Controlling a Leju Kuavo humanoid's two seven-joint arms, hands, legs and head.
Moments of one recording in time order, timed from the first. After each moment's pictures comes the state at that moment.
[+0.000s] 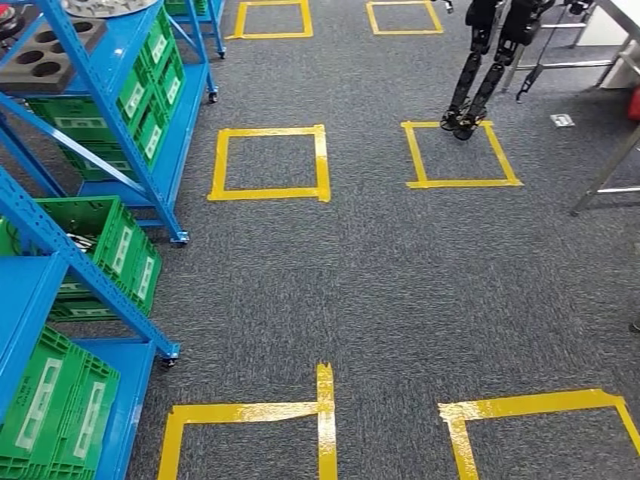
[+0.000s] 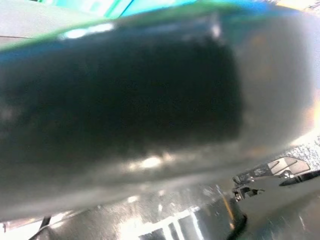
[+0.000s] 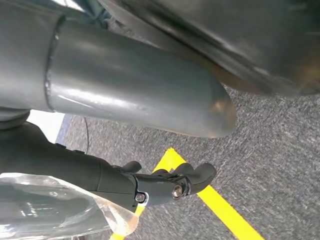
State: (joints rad) left arm -0.06 -0.10 -0.87 -0.16 0.38 0.32 -0.07; right arm -0.01 0.16 -0.39 -0.18 1.06 -0.26 0.05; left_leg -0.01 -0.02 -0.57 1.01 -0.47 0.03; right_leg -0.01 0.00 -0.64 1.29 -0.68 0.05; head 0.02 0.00
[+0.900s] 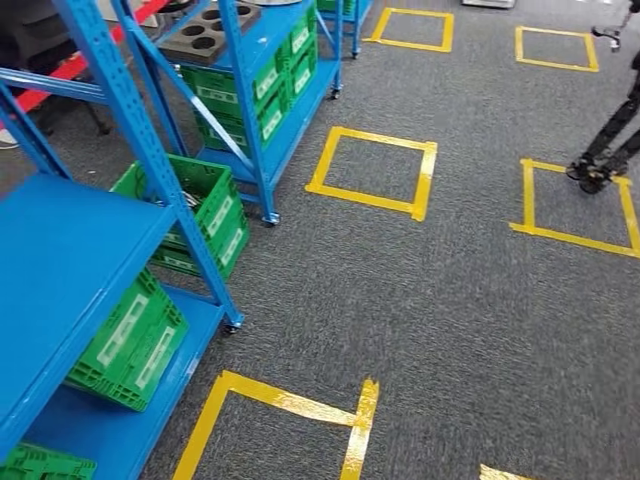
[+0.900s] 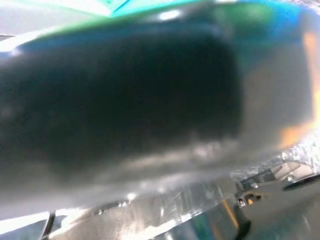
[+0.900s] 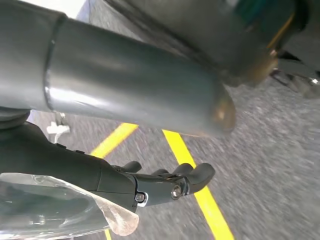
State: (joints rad) left arm -0.06 -0.10 -0.87 -0.16 0.38 0.32 -0.07; right arm -0.01 0.16 -0.39 -0.18 1.08 -0.27 0.04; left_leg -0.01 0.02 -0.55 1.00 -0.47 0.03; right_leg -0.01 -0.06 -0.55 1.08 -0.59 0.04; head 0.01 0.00
